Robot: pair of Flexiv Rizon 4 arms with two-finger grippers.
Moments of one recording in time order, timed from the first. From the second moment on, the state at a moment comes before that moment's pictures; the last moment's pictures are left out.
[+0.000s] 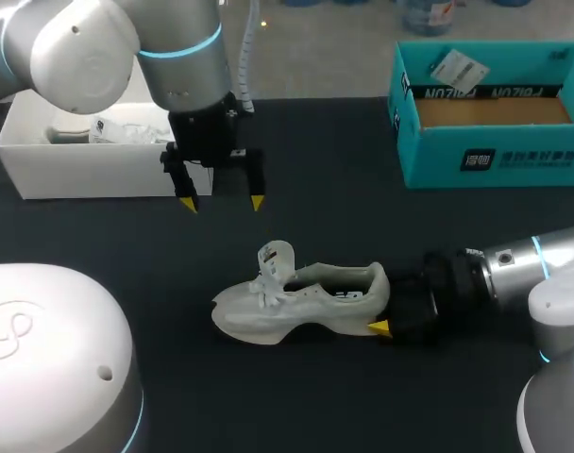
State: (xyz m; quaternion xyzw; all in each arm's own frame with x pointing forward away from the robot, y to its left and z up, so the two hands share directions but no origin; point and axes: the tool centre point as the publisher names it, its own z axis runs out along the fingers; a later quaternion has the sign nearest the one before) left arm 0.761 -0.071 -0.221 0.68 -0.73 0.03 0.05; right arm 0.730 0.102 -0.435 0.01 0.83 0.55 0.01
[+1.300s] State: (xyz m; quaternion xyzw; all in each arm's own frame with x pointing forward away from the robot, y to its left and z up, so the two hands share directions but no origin) left arm 0.748 -0.075 -0.226 0.65 -0.76 0.02 0.08; right arm 0.730 0.102 -0.435 0.01 0.83 0.55 0.01
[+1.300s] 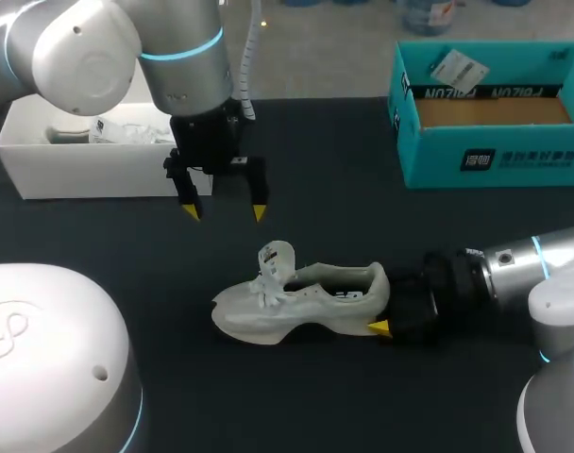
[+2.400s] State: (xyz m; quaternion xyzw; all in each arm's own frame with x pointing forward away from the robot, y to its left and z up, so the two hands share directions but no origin) left arm 0.747 -0.075 -0.220 0.64 -0.76 0.02 0.07; right arm 0.730 0.102 -0.435 0.01 0.83 0.55 0.01
